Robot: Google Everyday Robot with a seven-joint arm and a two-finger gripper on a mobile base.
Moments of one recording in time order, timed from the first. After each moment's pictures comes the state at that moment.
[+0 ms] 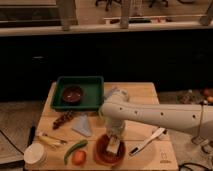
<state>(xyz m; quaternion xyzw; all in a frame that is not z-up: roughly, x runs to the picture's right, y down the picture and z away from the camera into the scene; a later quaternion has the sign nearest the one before) 0.045 0.245 0.732 -0.32 -0.22 -0.52 0.76</state>
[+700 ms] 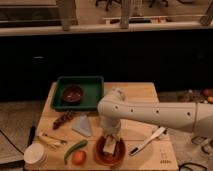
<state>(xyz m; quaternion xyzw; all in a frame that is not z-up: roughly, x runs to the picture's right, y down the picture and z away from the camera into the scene) 0.025 0.246 0.727 -0.31 -0.25 -0.54 0.74</state>
